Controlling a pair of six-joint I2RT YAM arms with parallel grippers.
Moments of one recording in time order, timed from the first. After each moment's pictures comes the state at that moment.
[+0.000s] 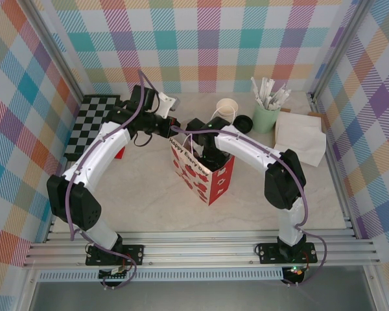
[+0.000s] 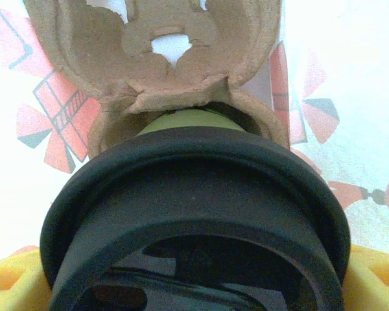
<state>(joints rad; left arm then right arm) -0.39 1.62 1.60 -0.82 0.44 -0.02 0.78 1.98 1.77 -1.34 -0.06 0.19</state>
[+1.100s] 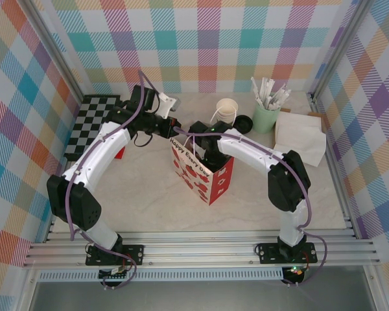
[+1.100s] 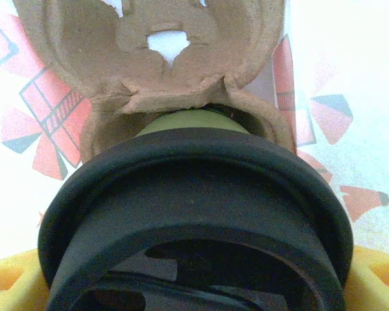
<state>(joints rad) -0.39 1.62 1.60 -0.82 0.46 -0.02 0.77 1.94 1.66 -1.24 -0.06 0.19</state>
